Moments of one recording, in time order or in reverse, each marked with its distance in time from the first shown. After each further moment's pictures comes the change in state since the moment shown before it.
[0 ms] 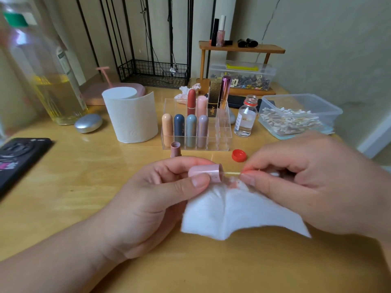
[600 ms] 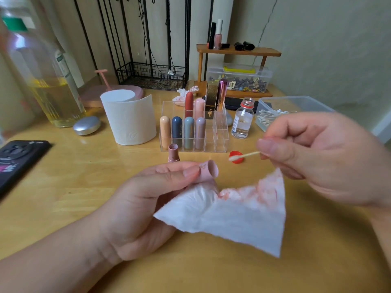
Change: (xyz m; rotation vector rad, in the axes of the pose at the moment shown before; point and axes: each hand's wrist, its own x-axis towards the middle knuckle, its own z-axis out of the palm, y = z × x) left_hand 0.001 0.000 -0.011 0.134 0.076 -0.078; right_hand 0.003 0.024 -0.007 0.657 0.124 0.195
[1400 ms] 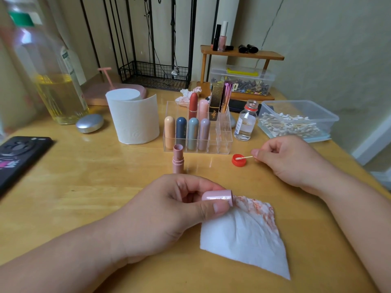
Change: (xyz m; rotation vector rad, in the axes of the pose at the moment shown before) left_hand -0.003 0.003 0.018 0.408 -0.034 -0.082; right_hand 0.032 0.075 -0.009 -0.538 0.263 0.495
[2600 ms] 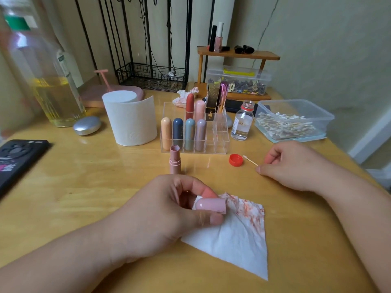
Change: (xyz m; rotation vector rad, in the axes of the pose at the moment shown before) left_hand -0.001 0.002 0.000 0.150 0.082 -0.015; right_hand -0.012 -0.004 -0.012 -0.315 -0.075 0.162
